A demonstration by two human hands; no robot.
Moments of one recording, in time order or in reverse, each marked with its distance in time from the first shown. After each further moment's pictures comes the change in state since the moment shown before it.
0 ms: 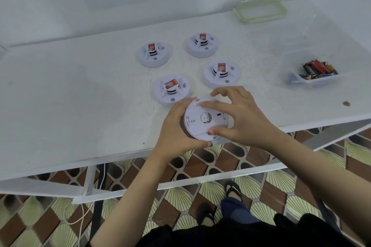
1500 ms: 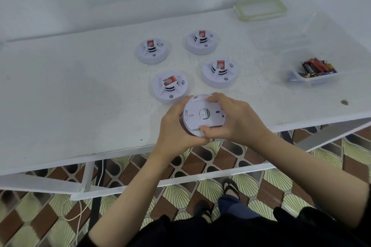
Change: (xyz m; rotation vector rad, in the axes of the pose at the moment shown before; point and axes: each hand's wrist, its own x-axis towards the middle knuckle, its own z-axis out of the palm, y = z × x) left_hand -0.005 0.008 0.008 -0.041 0.107 -0.007; right_hand -0.001 -0.002 0.015 0.042 0.112 -0.026
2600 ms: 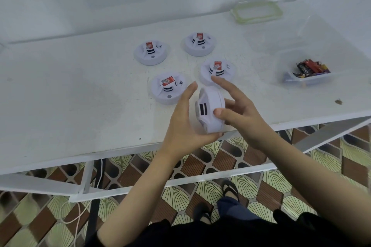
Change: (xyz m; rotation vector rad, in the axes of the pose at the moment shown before) left_hand -0.001 0.019 0.013 0.024 -0.088 0.014; right_hand -0.010 -0.016 -0.025 1.119 -0.065 0.435
